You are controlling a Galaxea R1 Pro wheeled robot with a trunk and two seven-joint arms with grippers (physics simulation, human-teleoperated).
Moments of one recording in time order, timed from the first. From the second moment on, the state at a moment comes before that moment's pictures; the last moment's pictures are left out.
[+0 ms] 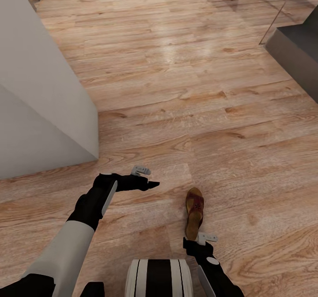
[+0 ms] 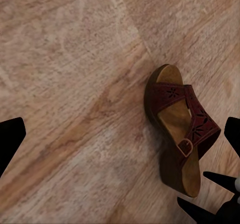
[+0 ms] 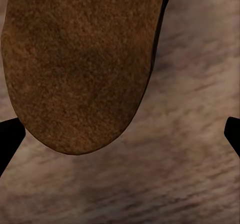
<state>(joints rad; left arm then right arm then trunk) -0.82 -0.07 -0.10 -0.97 -0.07 0.68 -0.70 -0.38 0.15 0.00 -0.68 -0.08 0.08 -0.14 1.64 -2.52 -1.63</state>
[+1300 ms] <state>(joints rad) -0.82 -0.07 -0.10 -0.97 -0.07 0.68 -0.70 -0.38 0.15 0.00 -0.68 -0.08 0.08 -0.14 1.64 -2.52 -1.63</state>
